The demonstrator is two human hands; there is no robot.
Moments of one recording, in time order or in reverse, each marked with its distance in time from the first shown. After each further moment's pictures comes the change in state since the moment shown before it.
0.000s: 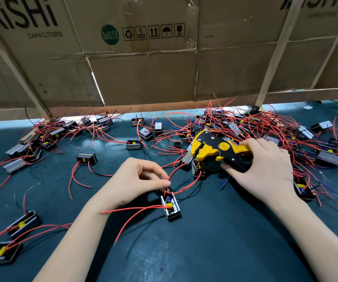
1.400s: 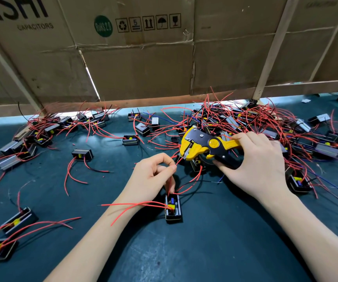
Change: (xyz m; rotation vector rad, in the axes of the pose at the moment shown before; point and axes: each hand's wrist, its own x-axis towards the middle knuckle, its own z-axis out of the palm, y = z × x) left_hand 0.011 0.000 0.046 -0.045 0.176 0.067; right_hand -0.005 -0.008 0.003 -0.030 0.126 -0.128
